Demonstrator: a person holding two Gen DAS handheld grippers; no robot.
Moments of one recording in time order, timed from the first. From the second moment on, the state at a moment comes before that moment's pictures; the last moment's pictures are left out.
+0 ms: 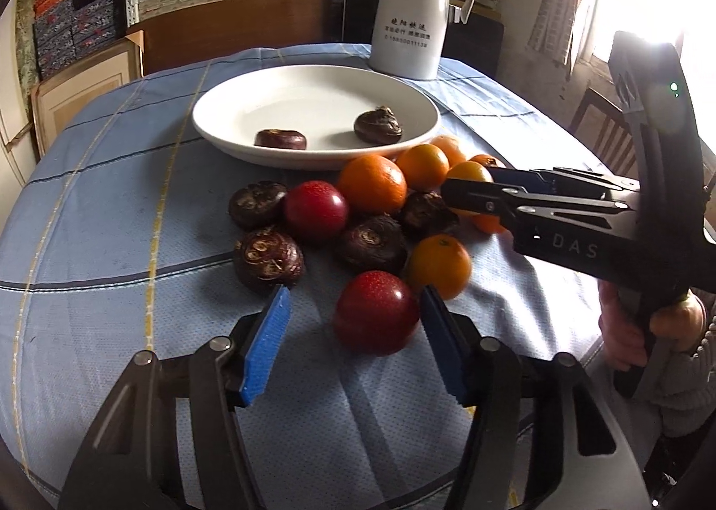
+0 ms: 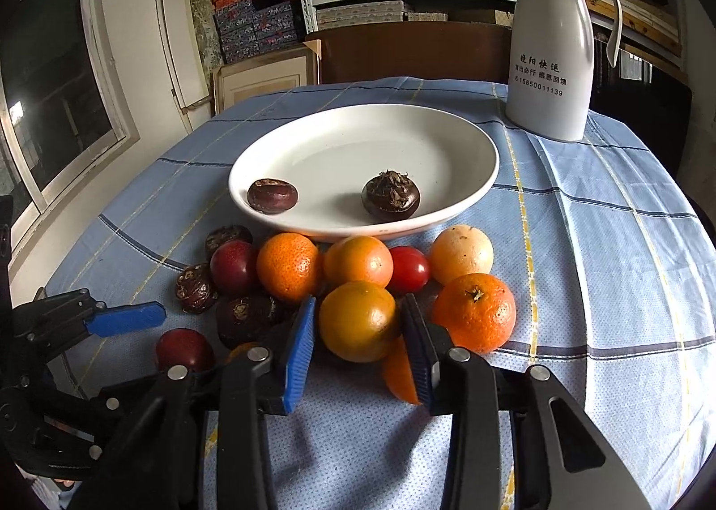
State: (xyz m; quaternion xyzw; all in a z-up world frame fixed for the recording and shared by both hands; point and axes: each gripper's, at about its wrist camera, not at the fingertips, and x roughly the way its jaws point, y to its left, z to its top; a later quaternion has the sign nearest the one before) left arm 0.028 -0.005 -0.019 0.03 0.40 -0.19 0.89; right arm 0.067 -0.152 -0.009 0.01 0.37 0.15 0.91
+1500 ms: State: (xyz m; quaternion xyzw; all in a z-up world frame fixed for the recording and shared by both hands) left arm 0.181 0.023 0.015 -0.04 0.38 -0.10 0.92; right arm 0.175 -0.189 0.014 0.14 0.37 0.13 0.91
